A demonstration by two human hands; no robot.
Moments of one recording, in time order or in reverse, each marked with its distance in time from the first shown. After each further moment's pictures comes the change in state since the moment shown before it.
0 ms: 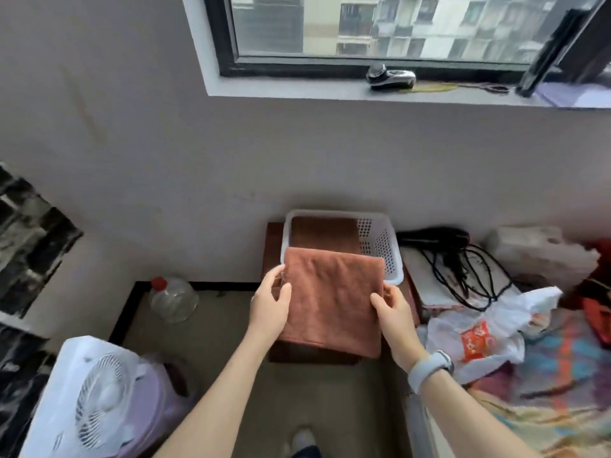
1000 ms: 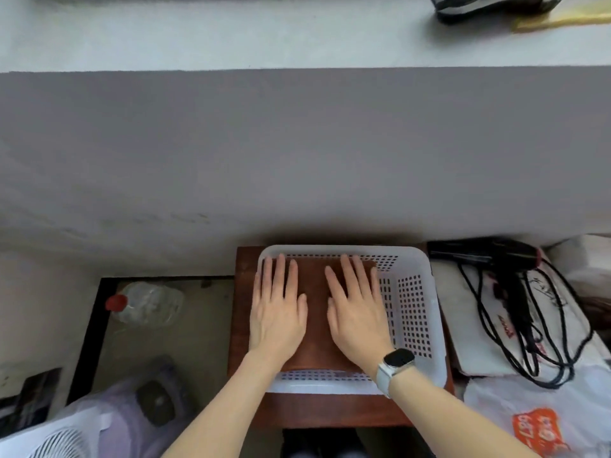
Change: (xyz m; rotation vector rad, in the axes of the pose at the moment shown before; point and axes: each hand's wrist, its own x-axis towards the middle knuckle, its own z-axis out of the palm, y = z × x) left_hand 0.241 -0.042 0.113 1.045 -0.145 0.326; right_hand 0.262 0.015 0.081 -1.165 -0.162 -0.546
